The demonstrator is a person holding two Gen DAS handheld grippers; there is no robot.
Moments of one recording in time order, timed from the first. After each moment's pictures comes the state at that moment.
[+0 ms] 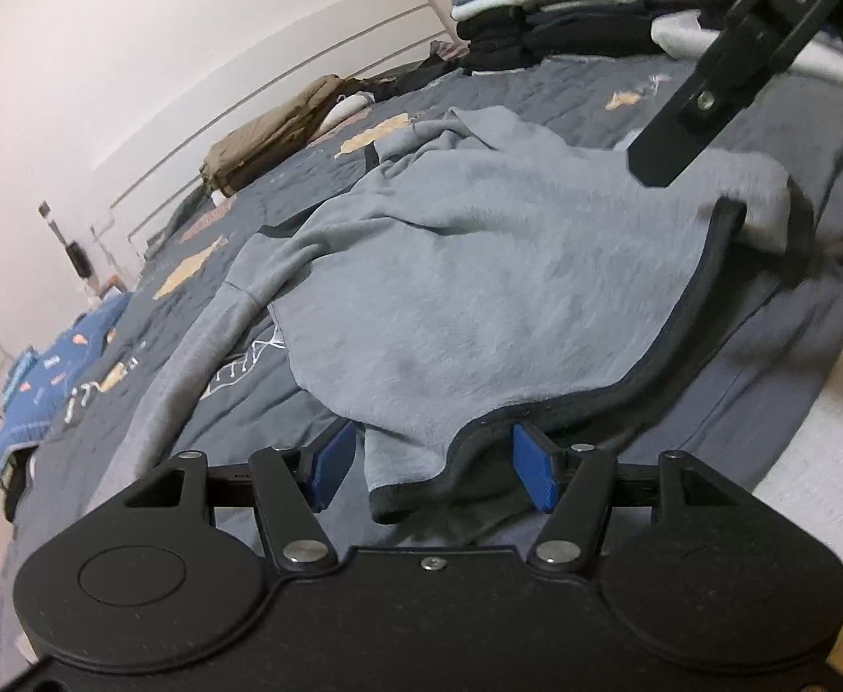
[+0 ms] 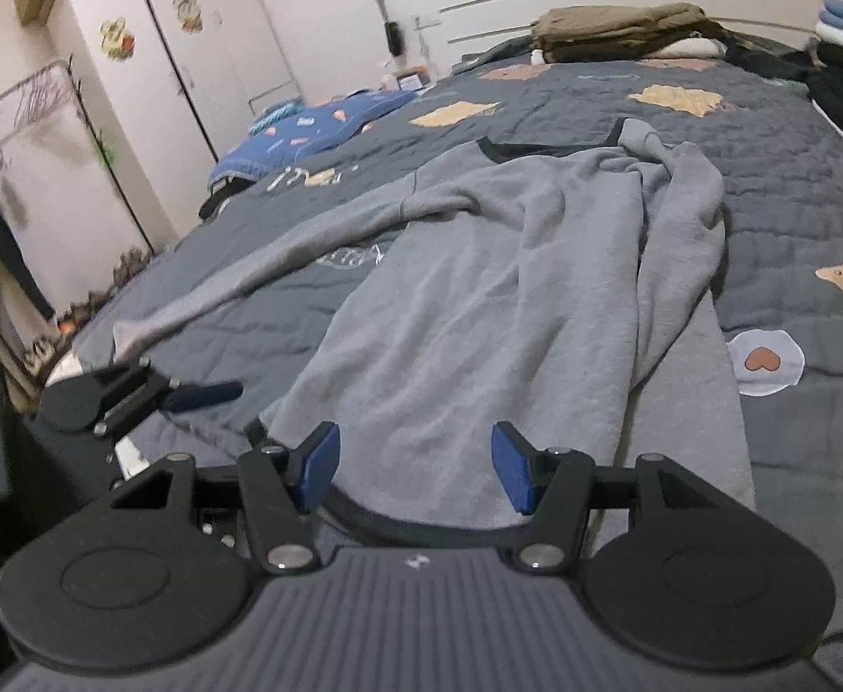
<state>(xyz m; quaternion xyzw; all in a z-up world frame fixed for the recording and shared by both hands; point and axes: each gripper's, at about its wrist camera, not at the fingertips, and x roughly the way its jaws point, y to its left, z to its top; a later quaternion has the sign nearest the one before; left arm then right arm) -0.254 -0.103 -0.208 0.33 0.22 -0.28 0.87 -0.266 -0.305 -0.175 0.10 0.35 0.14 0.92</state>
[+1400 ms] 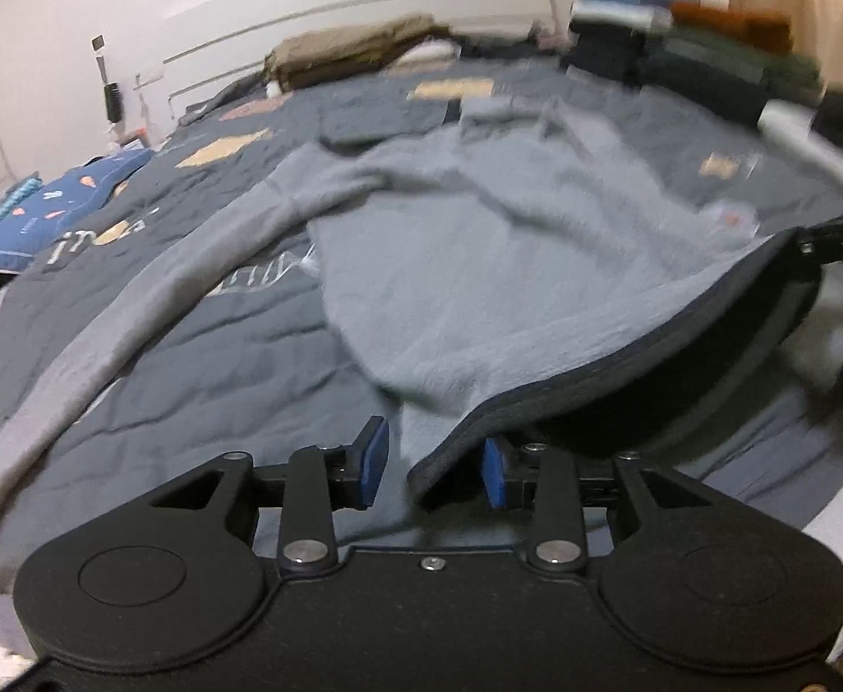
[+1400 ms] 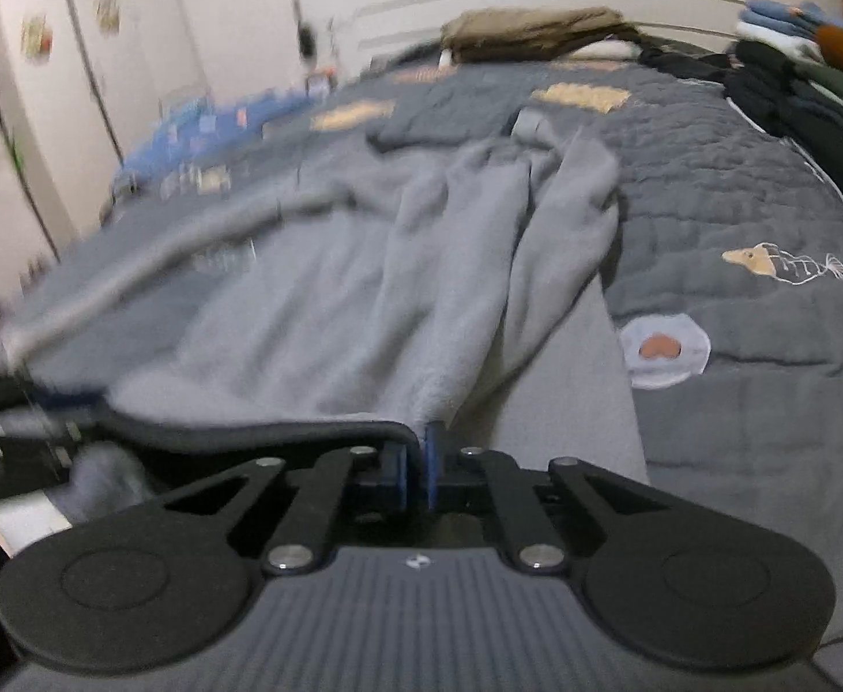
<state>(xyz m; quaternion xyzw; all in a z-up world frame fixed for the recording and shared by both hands) -0.213 -0.073 -0.188 0.15 0.31 -0.25 0.90 -0.257 -0.343 -0.193 0.12 0.32 0.05 0.94</state>
